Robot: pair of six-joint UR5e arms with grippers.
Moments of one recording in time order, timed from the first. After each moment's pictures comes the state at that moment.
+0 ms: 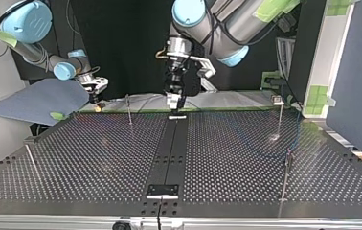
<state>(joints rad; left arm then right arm) -0.70 -1.84 -1.87 -2.31 -2.07 -1.75 1.59 -0.51 1.49 -0.82 1.02 1.74</state>
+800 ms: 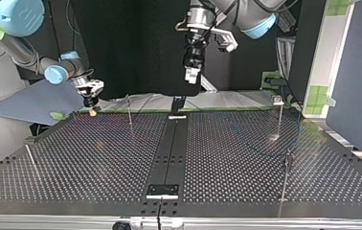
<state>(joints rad) -0.70 -1.64 -2.11 -2.39 -2.07 -1.73 1.58 -0.61 1.51 -0.73 1.02 1.65</state>
